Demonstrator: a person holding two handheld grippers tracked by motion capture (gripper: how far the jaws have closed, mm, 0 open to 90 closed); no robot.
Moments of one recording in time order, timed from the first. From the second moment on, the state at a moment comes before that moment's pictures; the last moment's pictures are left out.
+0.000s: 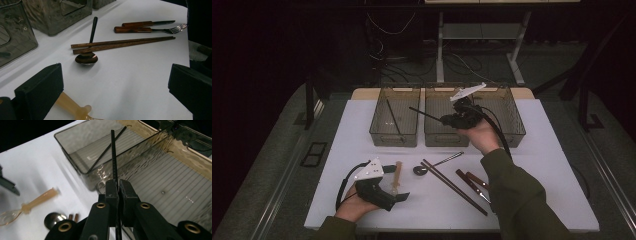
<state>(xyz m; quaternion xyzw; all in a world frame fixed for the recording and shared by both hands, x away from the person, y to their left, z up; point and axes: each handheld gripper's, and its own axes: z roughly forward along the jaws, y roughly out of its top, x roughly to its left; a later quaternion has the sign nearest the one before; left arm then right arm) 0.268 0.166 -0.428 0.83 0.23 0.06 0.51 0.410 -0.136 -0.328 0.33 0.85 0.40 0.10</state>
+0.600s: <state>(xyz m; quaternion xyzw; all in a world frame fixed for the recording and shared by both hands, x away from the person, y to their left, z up) 0.267 0.166 -0.427 0.83 0.23 0.06 0.51 0.448 -0.084 -0.336 0.36 0.85 0.38 0.10</state>
